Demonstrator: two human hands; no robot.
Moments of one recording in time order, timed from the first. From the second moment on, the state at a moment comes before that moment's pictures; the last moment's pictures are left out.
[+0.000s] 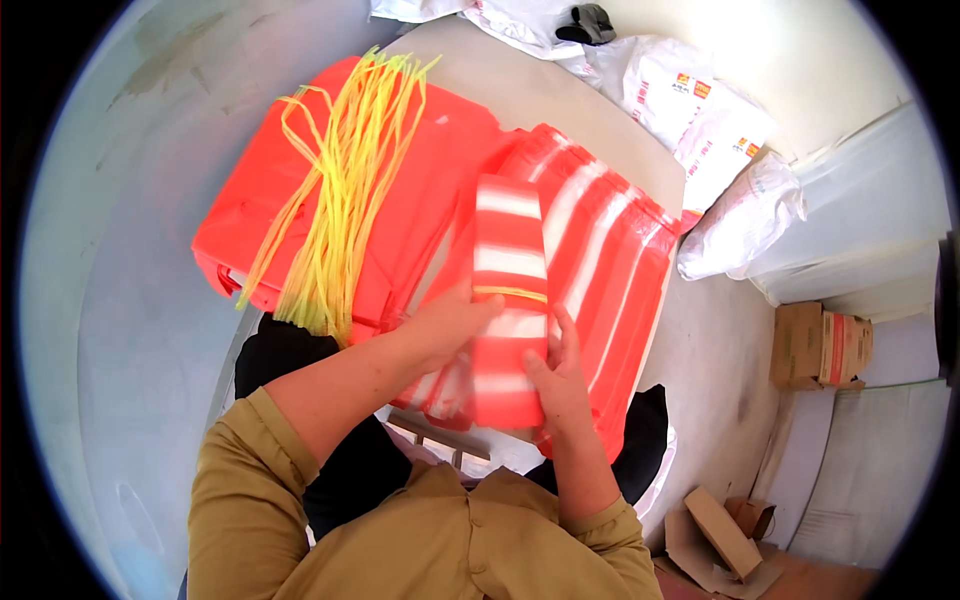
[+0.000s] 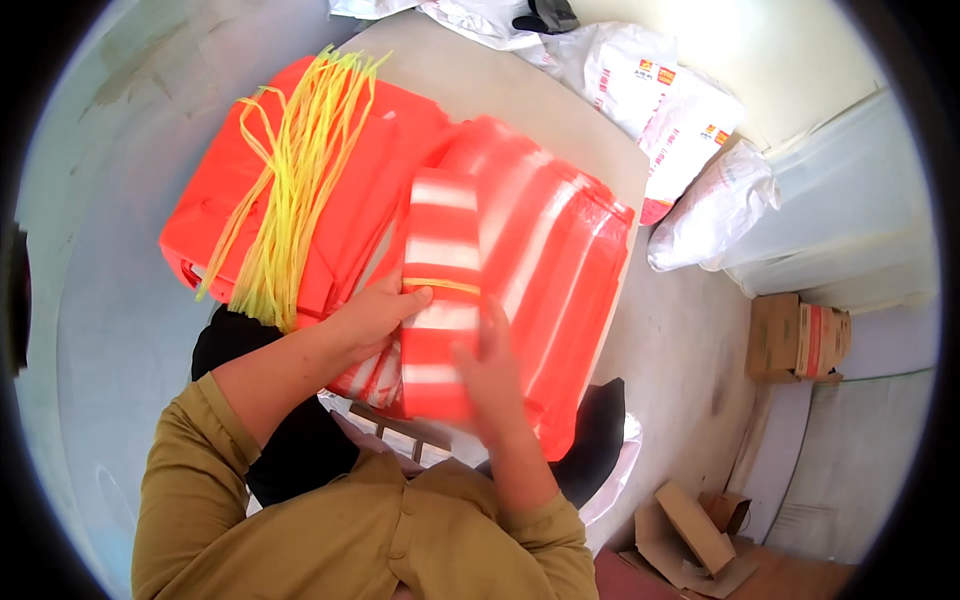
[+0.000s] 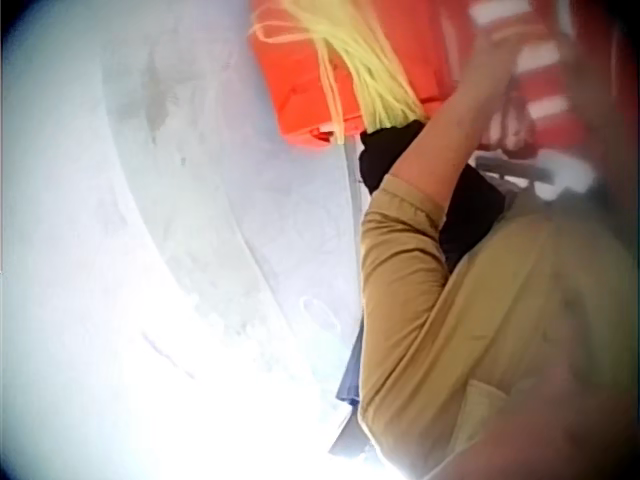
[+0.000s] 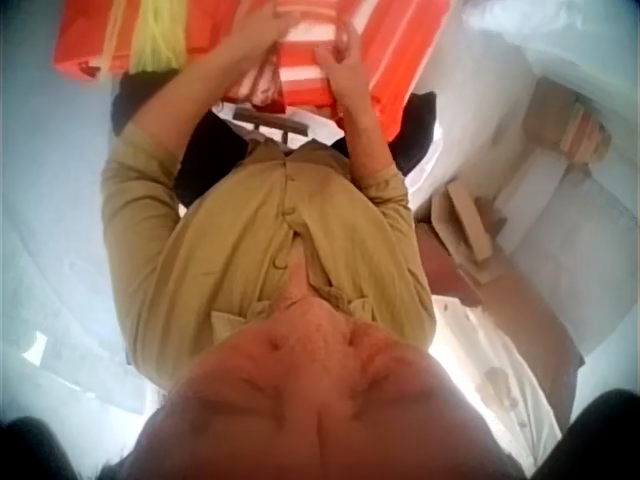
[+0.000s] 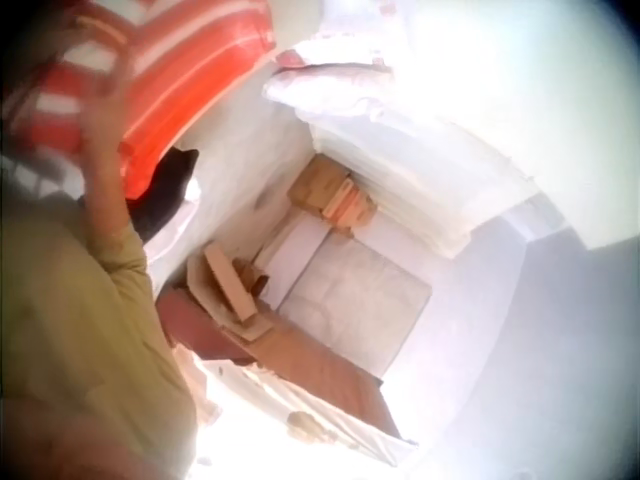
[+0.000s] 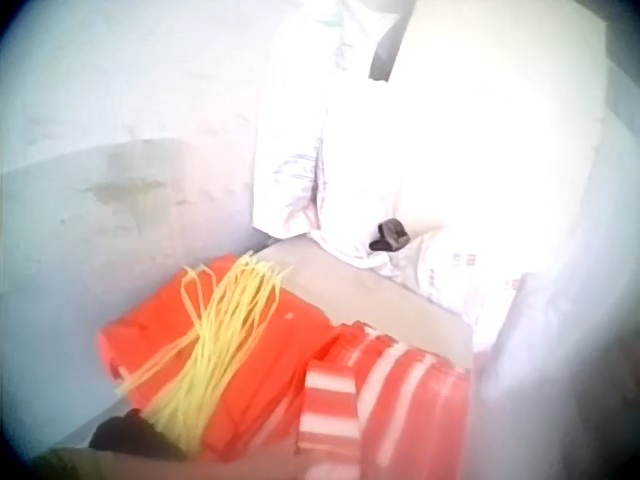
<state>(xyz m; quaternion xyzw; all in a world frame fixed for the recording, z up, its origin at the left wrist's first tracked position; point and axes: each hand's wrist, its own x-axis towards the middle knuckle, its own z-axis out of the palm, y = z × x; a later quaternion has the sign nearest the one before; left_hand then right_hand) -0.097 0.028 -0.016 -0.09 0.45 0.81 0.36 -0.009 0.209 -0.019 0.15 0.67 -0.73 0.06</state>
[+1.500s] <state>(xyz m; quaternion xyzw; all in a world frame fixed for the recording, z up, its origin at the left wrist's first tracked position) -0.092 0.059 -0.043 0.42 0.90 0.12 -0.03 0.363 0.558 -0.058 0.44 0.57 -0.65 -0.26</state>
